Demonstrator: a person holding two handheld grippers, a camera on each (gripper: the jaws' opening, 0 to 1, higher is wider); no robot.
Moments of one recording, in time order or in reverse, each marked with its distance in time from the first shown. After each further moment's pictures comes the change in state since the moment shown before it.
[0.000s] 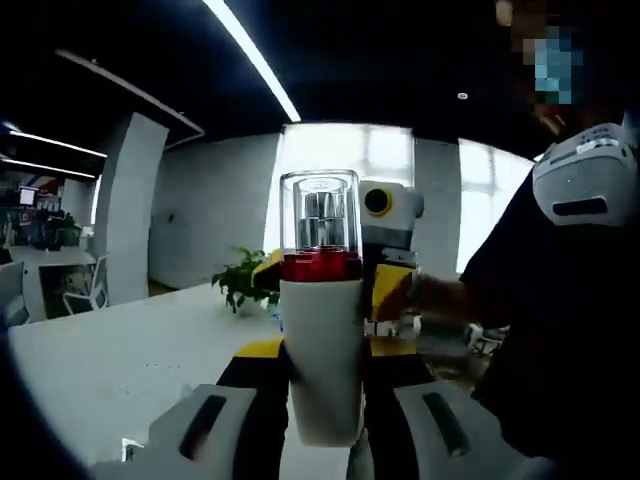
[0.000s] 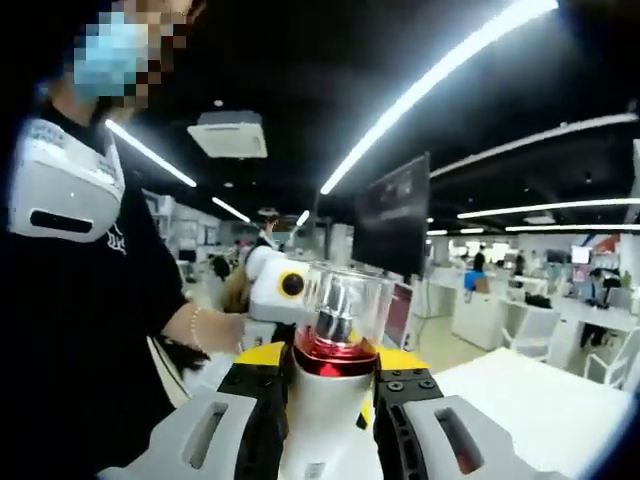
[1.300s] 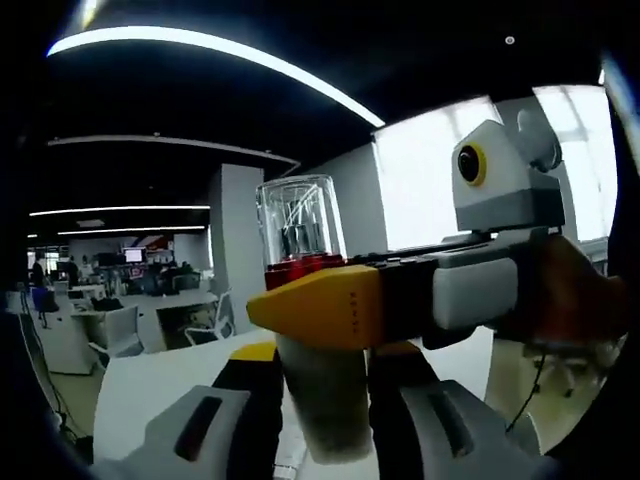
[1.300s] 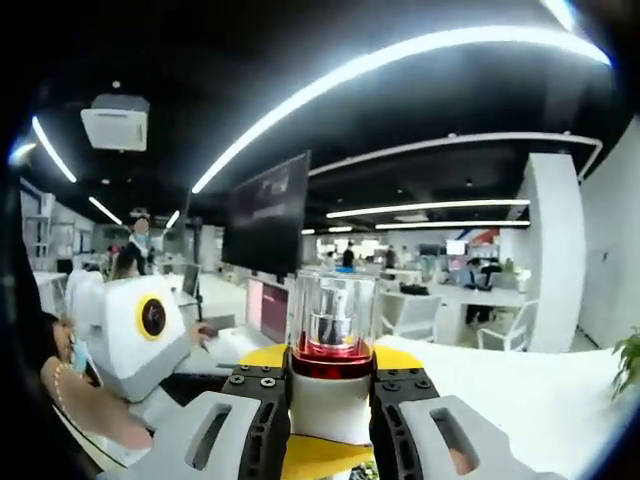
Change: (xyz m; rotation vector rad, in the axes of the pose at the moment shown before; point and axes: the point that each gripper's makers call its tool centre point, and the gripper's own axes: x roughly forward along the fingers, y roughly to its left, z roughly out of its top) left arm 0.006 0.065 0.010 0.227 -0.070 0.670; right arm -0.002 -0.069 -0.003 -0.014 -0.001 -0.723
